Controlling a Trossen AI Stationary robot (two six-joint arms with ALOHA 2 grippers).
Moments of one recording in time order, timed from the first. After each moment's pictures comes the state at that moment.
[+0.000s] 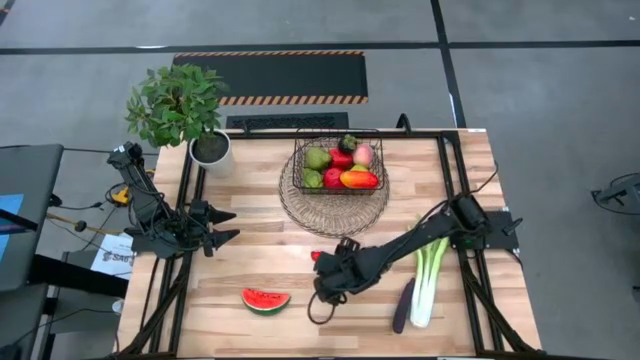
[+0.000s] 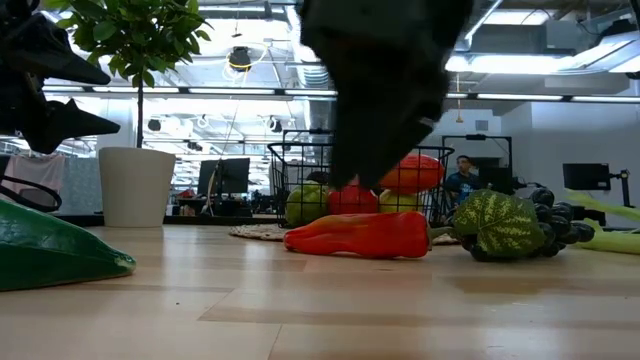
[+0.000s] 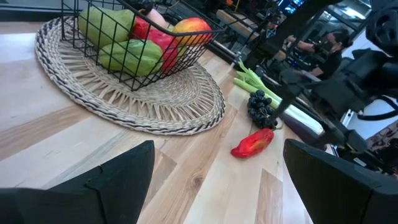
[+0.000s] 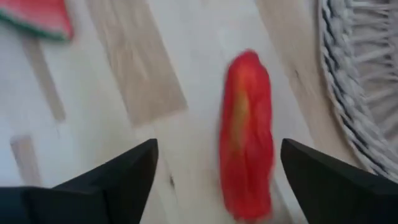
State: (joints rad) left arm -0.95 0.22 0.16 -0.52 -1.13 -1.07; right arm 0.41 2.08 1.59 -0.77 0.37 0.74
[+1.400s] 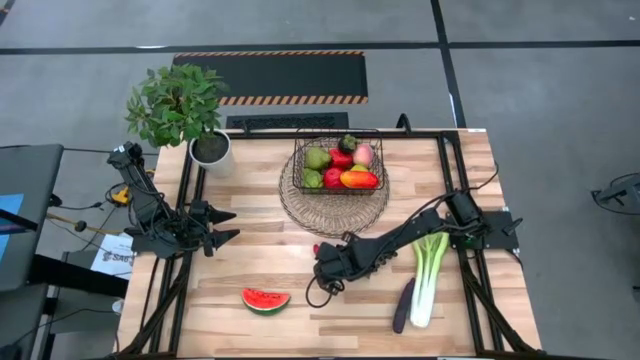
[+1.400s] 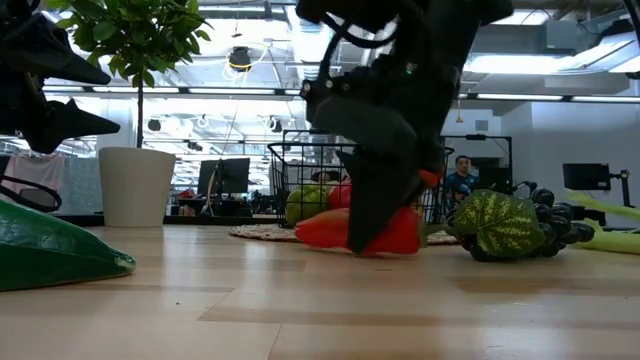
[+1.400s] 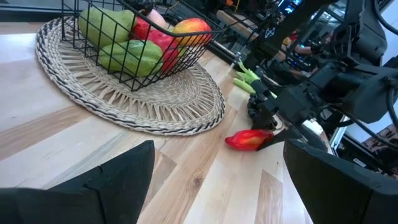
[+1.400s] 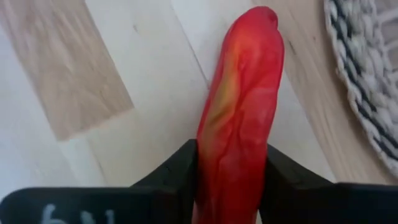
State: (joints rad) left arm -0.95 0.22 0.16 -0.52 -1.13 -1.07; right arm 0.33 2.10 1.45 -0.62 0.28 0.75
